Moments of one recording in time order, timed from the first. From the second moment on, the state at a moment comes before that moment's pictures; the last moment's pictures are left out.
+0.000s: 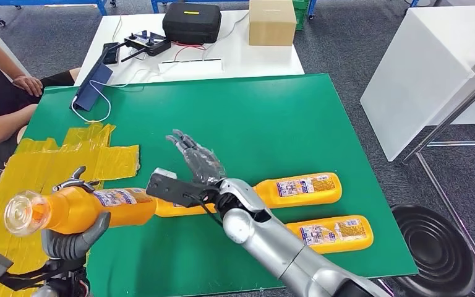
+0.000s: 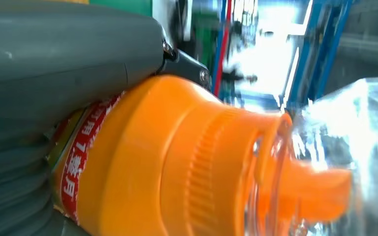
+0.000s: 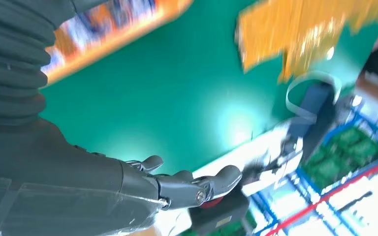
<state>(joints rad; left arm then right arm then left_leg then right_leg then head) 0.15 -0.14 0.07 -1.79 0.02 -0.11 -0.42 -0.60 0.21 0.80 -1.06 0.44 -0.07 0.08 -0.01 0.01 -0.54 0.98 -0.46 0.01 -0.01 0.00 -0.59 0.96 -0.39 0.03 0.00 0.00</state>
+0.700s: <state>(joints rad) -0.05 -0.02 0.18 -1.40 -1.45 0.67 -0.19 -0.73 0.20 0.71 -0.89 0.45 0.18 0.12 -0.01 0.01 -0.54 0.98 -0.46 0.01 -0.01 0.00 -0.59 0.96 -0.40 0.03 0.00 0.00</state>
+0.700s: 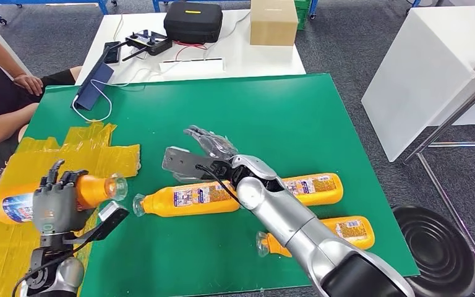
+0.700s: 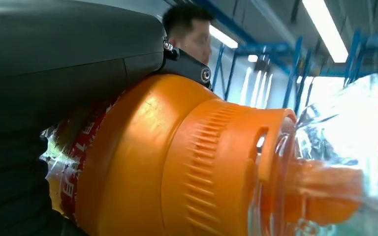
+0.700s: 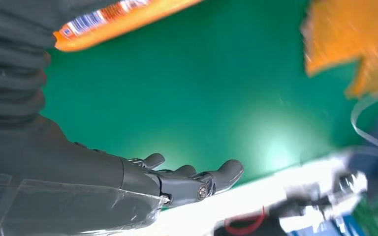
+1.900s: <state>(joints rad) -0.29 0.10 0.05 -0.90 -0.93 0.12 -0.45 -0.79 0.21 1.12 -0.58 0.57 0.39 0.12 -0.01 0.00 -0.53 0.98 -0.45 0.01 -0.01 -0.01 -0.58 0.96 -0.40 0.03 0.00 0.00</state>
